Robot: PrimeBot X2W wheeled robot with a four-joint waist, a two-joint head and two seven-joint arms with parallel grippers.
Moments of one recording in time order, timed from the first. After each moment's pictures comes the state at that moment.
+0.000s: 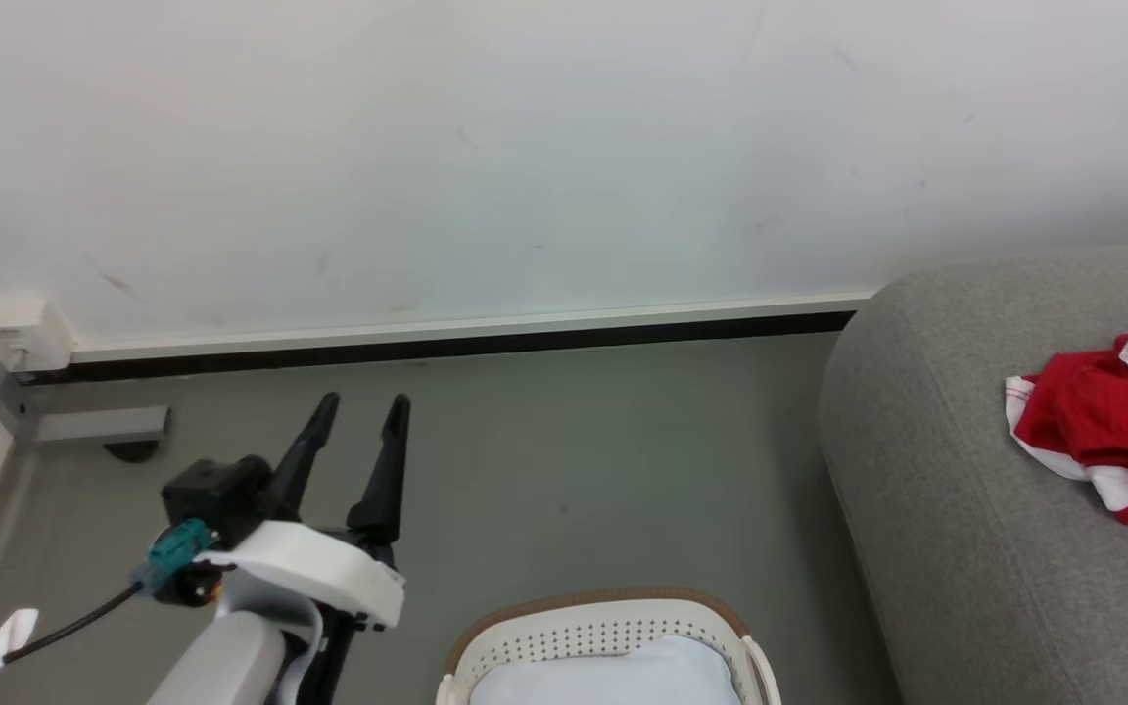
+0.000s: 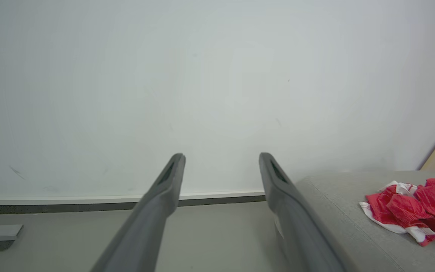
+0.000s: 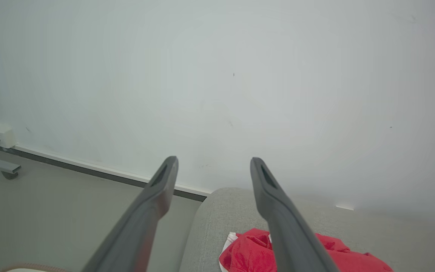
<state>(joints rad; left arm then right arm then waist) -0.40 0.28 -0.47 0.30 -0.61 0.05 -0.26 -0.59 -0.81 0.49 0.30 0.84 0.13 0.04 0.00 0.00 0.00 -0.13</state>
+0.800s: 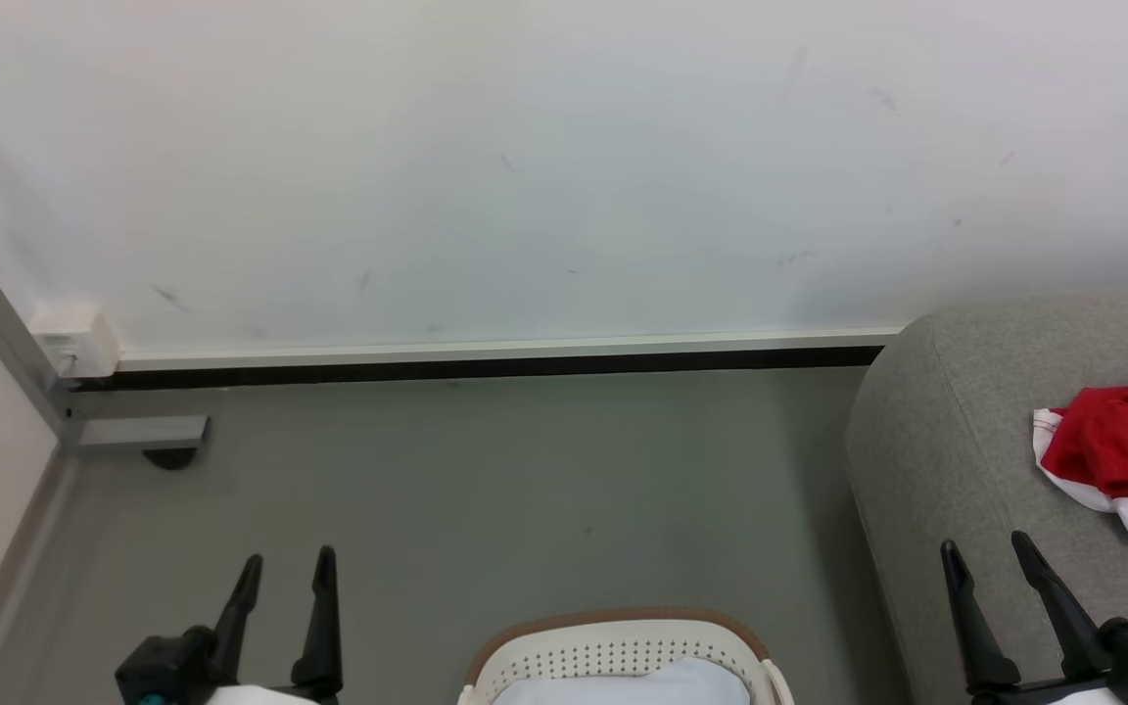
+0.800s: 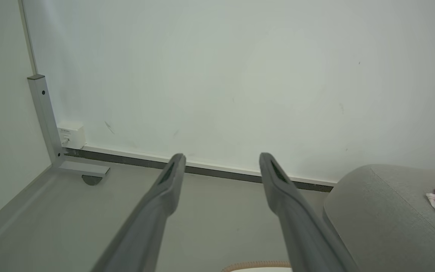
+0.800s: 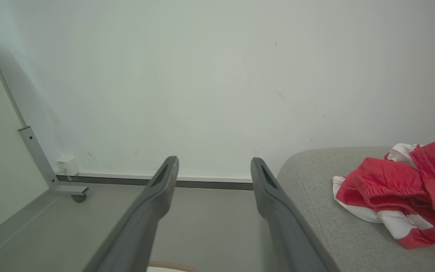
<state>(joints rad) -0.06 0.10 -0.07 0.27 -0.30 -0.03 -0.26 -0.06 -0.21 0.16 0.26 0.40 0.13 -0.26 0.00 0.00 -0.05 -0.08</state>
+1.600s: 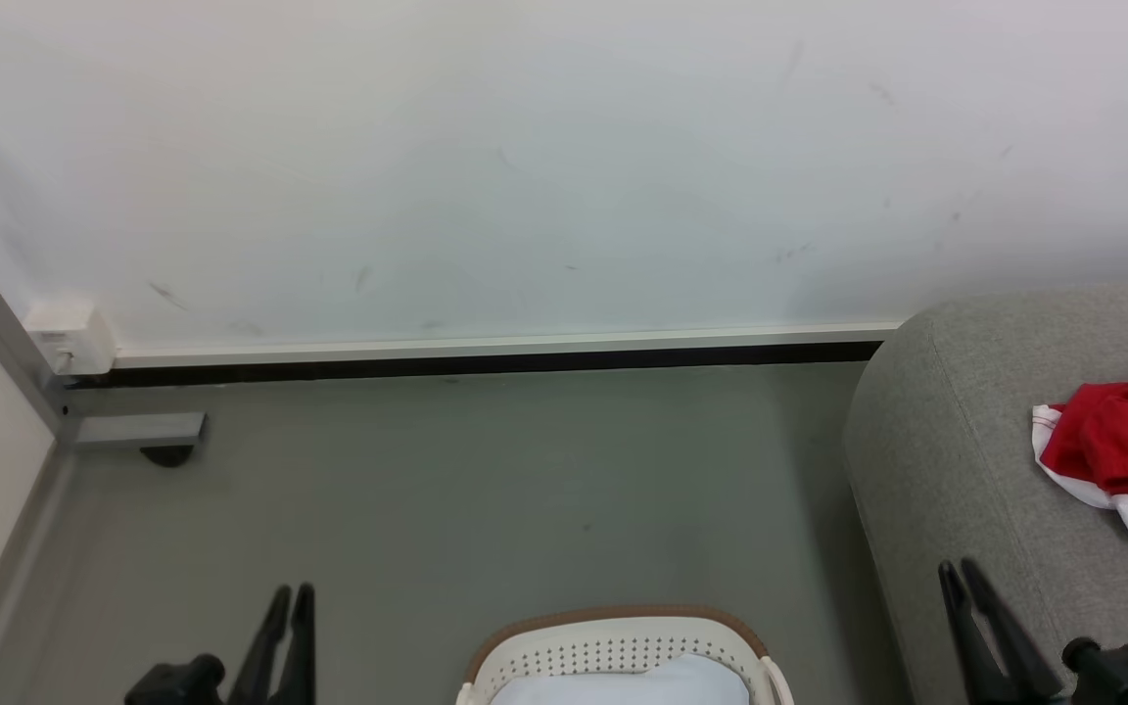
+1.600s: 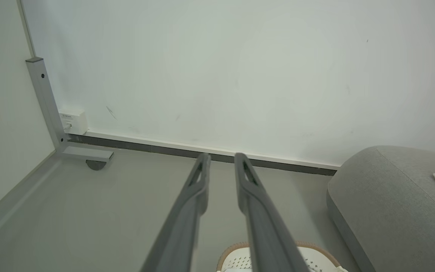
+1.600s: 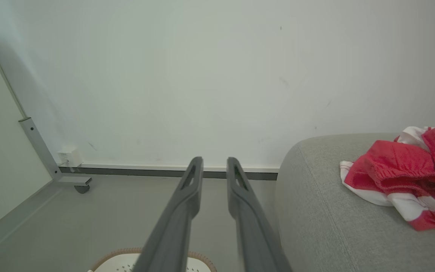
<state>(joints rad) -0.04 0.05 0.01 0.31 -0.20 -0.10 -0.26 -0.05 -0.16 0.15 0.27 0.35 0.13 -0.26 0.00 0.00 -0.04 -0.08</state>
